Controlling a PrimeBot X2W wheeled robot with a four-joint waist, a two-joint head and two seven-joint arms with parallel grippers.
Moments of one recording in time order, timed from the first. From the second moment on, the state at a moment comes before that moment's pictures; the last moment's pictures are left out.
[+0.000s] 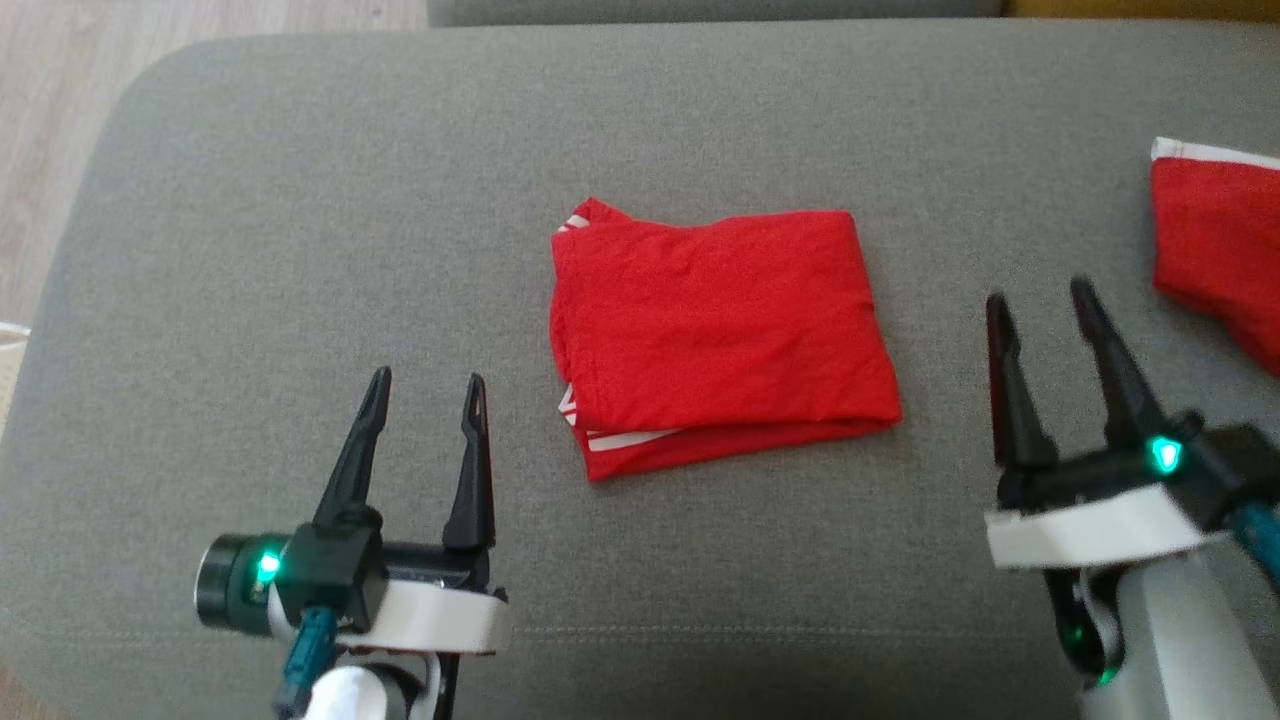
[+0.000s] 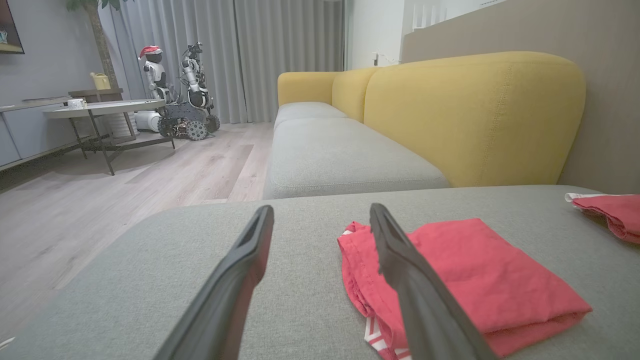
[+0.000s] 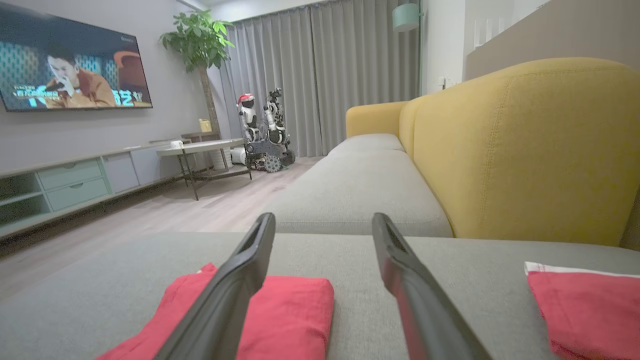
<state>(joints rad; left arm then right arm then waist) 0.02 0.05 -0.30 -0.08 -0.04 0.16 -0.25 -0.15 -0.15 0.17 0.18 0.14 0.12 -0.25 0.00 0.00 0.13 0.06</state>
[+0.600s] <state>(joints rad) 0.08 0.05 -0.28 -0.05 -0.03 0.16 -0.25 -0.04 -0.08 0.14 0.20 0.08 0.12 -0.25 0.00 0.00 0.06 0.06</state>
